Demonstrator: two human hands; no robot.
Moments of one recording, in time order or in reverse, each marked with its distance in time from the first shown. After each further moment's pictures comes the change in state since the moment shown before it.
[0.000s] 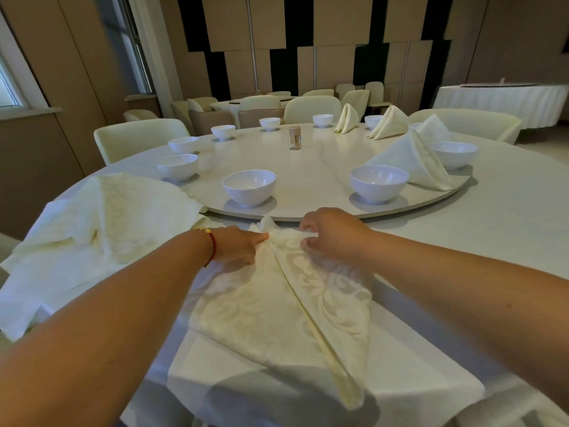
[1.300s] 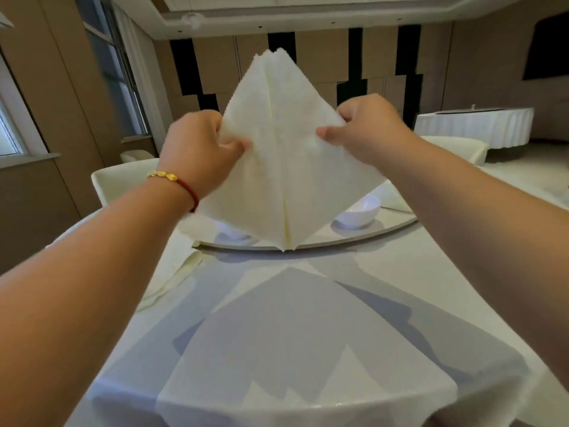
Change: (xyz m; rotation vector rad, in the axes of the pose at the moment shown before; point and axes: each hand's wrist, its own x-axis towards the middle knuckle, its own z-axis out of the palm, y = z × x) left_hand -0.104 0.053 -0.110 -0.272 1.214 0.321; right_hand -0.044 -0.012 -0.175 0.373 0.626 0.079
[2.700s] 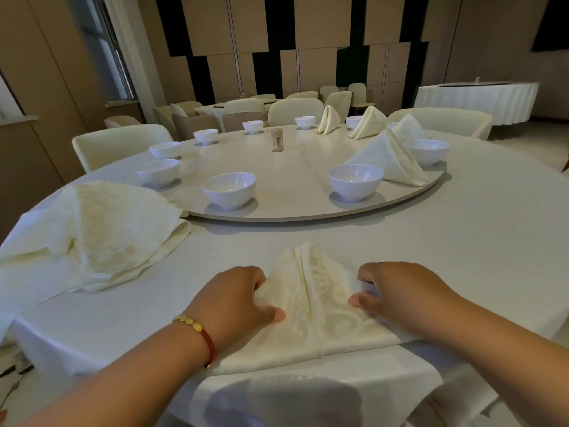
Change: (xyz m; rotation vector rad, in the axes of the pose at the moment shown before) left_hand -0.164 -0.021 0.069 -0.008 -0.774 -0.236; right_hand -0.161 0.092 0.058 -0.523 -0.642 0.121
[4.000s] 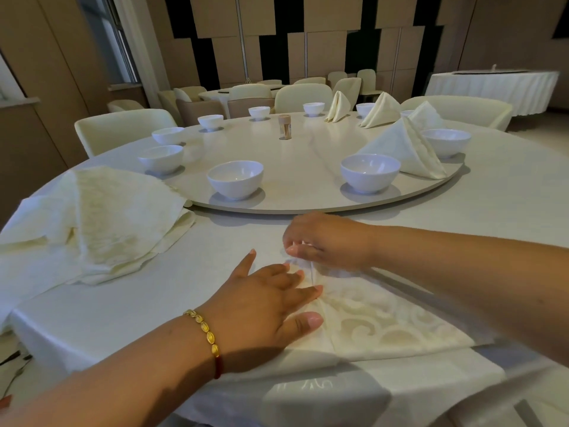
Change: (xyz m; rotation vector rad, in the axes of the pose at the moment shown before) left_hand 0.009 -0.005 0.004 0.505 -0.318 0.417; right_hand 0.114 -0.040 -0.003 0.011 -0.015 -0.651
